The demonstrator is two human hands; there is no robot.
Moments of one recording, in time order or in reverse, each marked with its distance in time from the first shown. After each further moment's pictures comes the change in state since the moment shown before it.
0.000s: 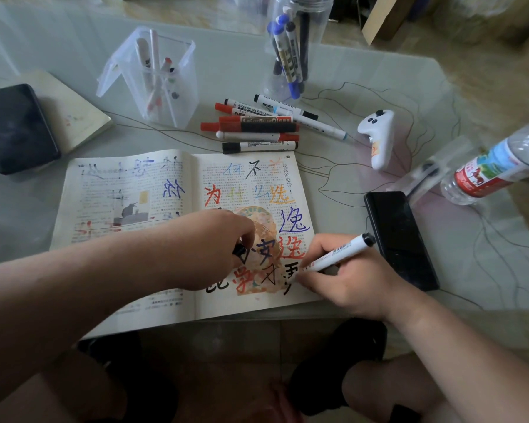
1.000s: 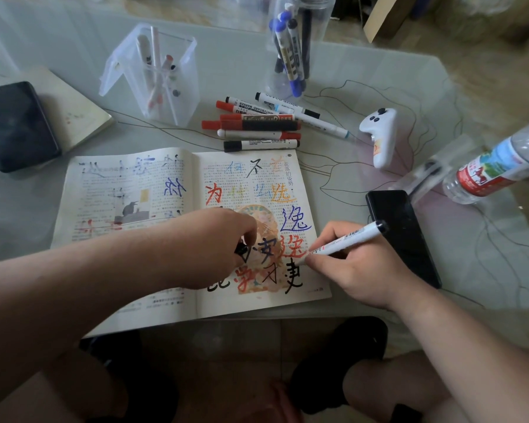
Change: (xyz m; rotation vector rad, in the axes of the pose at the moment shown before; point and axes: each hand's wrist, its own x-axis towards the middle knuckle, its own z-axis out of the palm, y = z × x) left_hand 0.000 0.000 0.000 -0.024 -0.001 -0.024; right_hand 0.007 0.001 -0.006 0.034 0.104 0.093
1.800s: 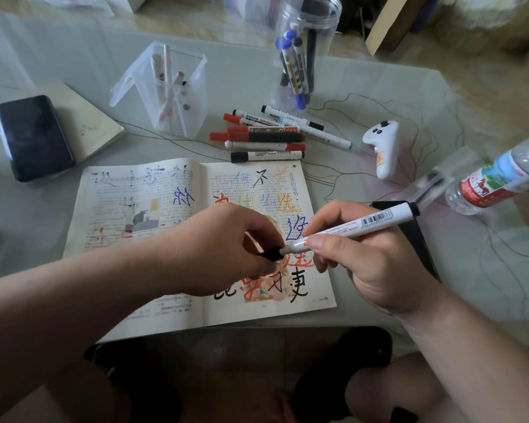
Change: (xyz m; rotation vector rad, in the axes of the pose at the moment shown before) left_hand -0.020 0.020 -0.020 -0.499 0.061 0.042; right_hand -0.003 -0.044 -0.002 0.476 -0.060 -0.270
